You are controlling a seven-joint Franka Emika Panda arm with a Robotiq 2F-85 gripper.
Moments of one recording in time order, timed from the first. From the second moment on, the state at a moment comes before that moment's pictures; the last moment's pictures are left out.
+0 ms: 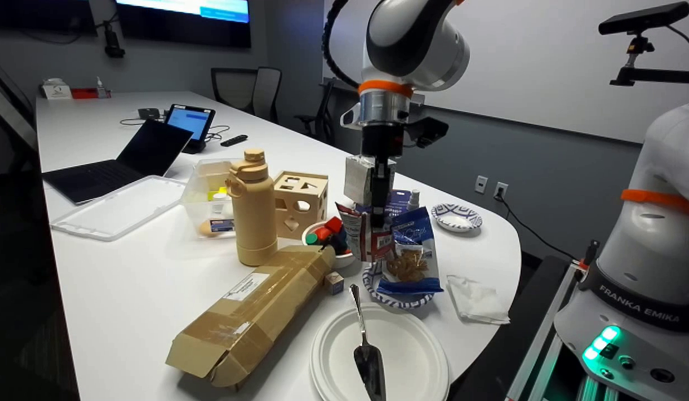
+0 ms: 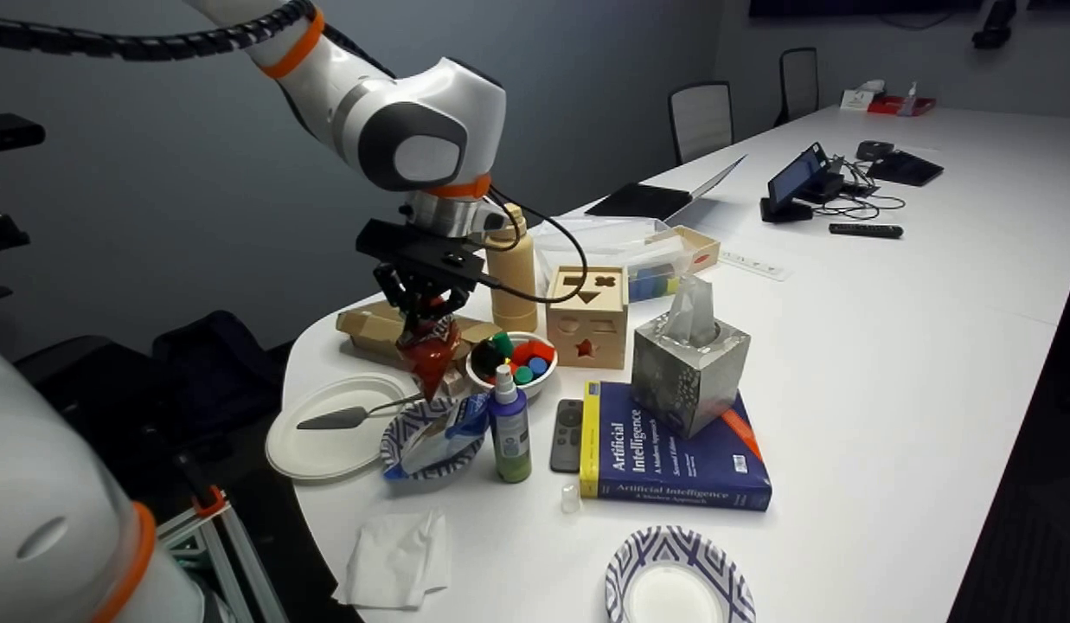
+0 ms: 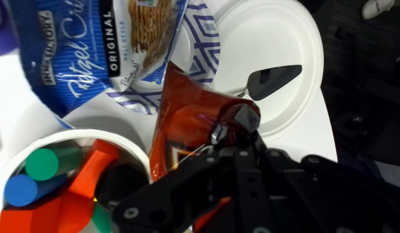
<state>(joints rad) 0.23 -0.12 0.10 -2.54 0.41 2.20 -0.66</state>
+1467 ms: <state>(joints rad) 0.25 0.03 0.19 -2.66 0.73 2.33 -0.72</state>
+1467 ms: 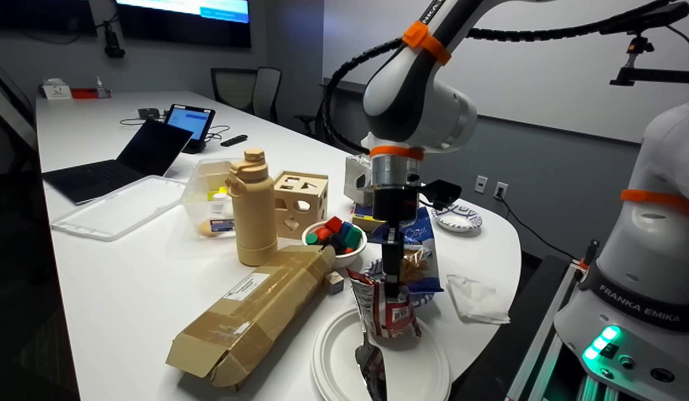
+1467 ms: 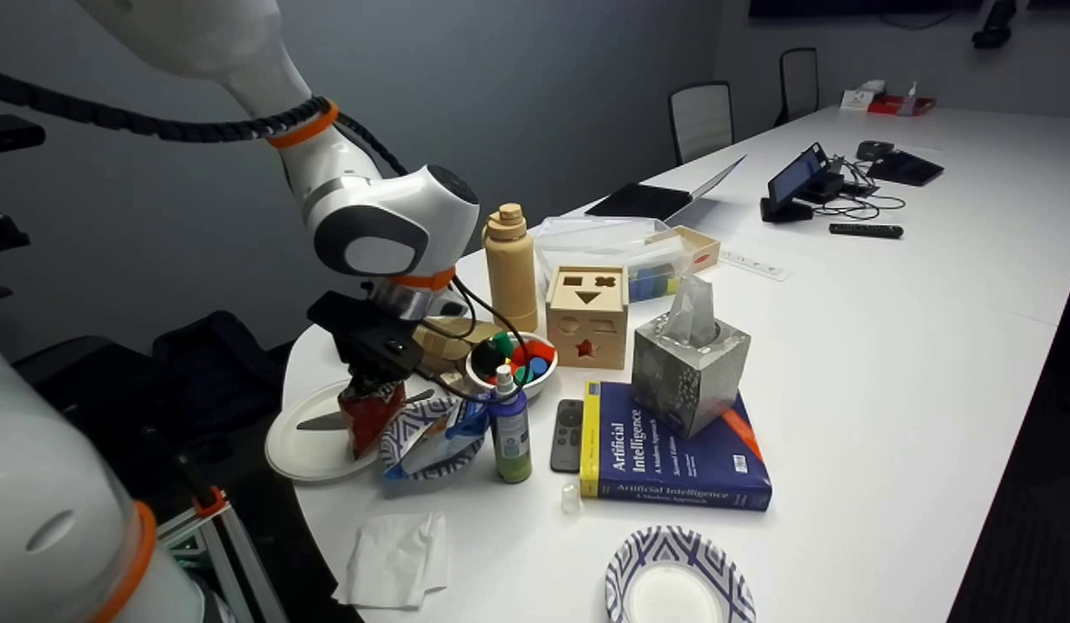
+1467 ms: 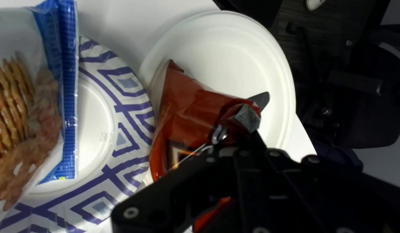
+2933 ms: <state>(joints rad) 0.28 0.07 0.34 -2.60 0.72 2.35 -0.56</state>
